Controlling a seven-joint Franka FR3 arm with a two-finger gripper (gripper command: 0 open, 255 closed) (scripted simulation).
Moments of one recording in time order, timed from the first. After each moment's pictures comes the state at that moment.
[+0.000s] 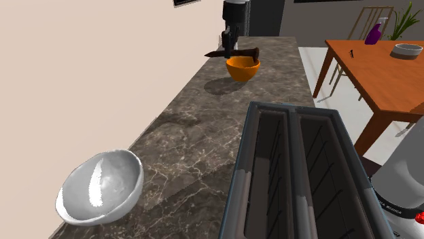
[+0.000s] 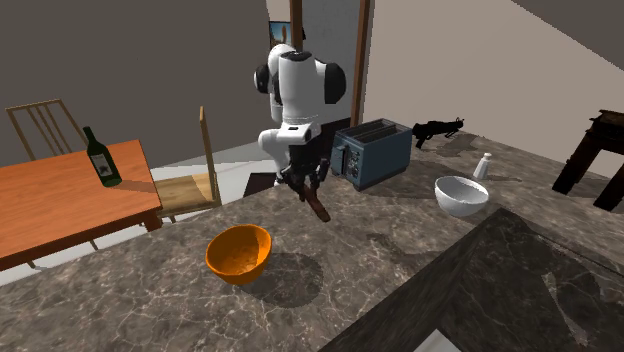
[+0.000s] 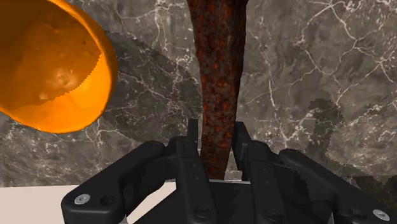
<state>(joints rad) 0.05 0.08 0.10 -1.55 0.04 1.75 -0.32</state>
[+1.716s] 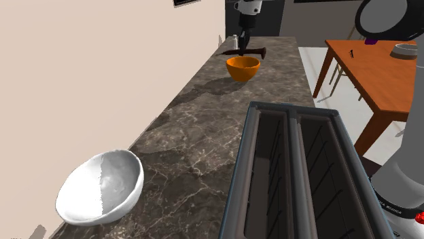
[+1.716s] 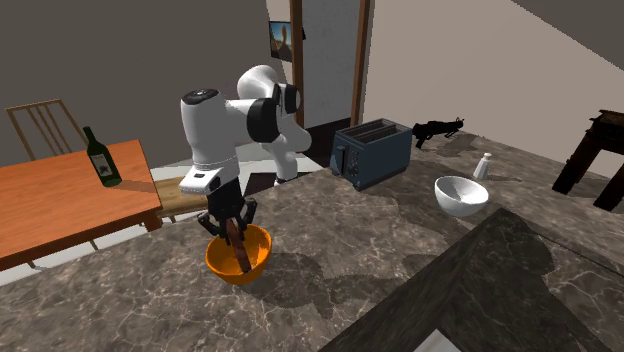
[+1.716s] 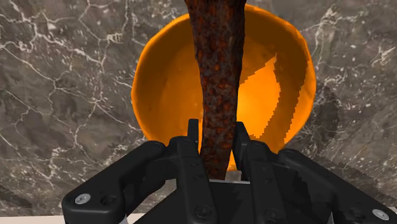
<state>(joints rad) -0.14 0.42 0.00 -1.23 0.08 1.75 -0.62</state>
